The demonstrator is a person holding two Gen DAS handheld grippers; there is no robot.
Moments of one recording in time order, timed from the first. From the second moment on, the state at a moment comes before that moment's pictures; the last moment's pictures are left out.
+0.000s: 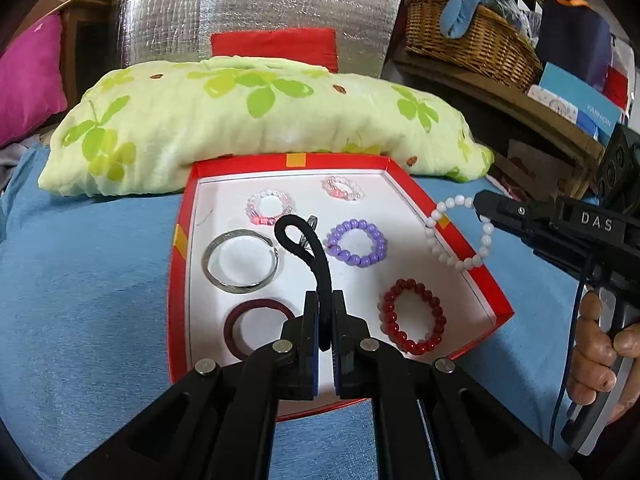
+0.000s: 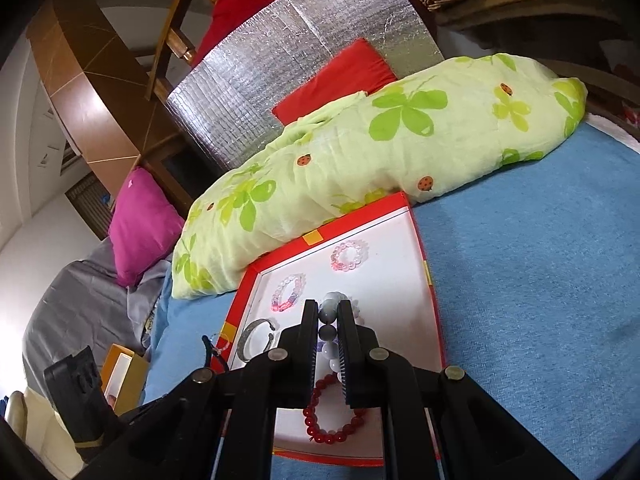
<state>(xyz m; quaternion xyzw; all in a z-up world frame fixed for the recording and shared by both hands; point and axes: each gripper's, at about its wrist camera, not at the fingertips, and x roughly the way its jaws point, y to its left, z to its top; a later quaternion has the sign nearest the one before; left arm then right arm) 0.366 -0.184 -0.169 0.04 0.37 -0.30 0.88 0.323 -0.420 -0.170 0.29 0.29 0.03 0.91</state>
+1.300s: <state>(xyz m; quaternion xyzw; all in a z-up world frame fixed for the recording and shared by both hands) 0.389 -0.207 -0.192 0.11 0.40 -0.24 0.88 0.353 -0.422 -0.197 0.32 0.31 0.05 0.89</state>
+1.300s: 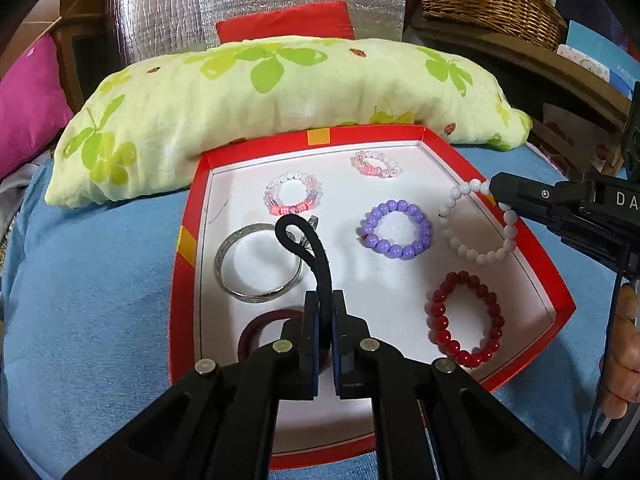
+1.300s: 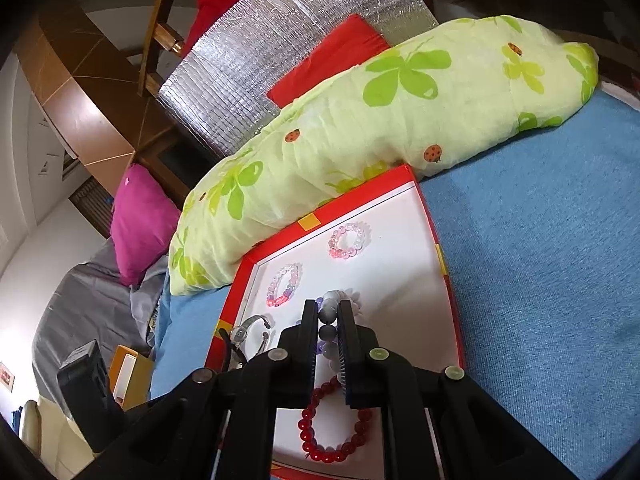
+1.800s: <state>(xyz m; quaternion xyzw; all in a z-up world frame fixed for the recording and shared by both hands) 0.379 -0.212 -0.188 0.11 0.39 -0.25 0.88 0.351 -0.431 -0.197 0.31 0.33 -0.01 0.89</state>
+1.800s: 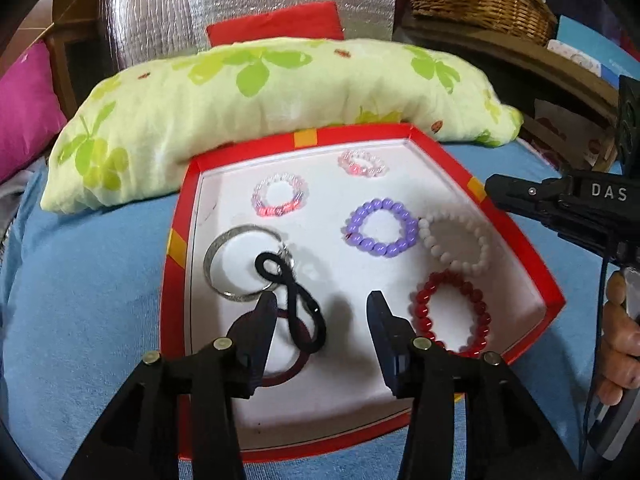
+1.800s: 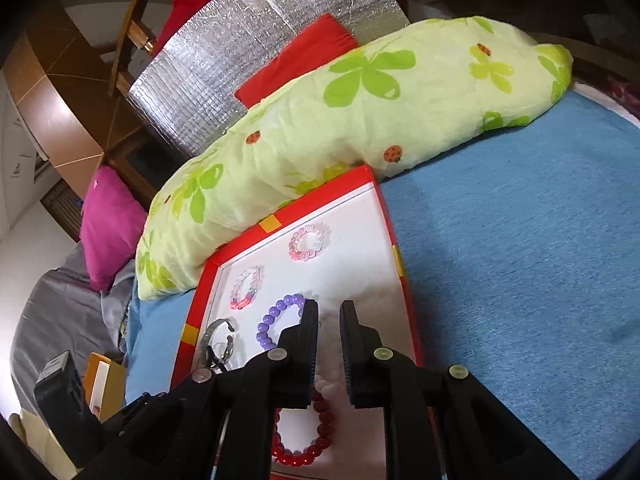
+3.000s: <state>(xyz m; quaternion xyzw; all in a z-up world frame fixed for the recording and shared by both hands) 0.130 -0.105 -0.089 0.11 0.32 -0.09 0.94 0.027 -0.369 -0.117 0.13 0.28 -0.08 0.95</state>
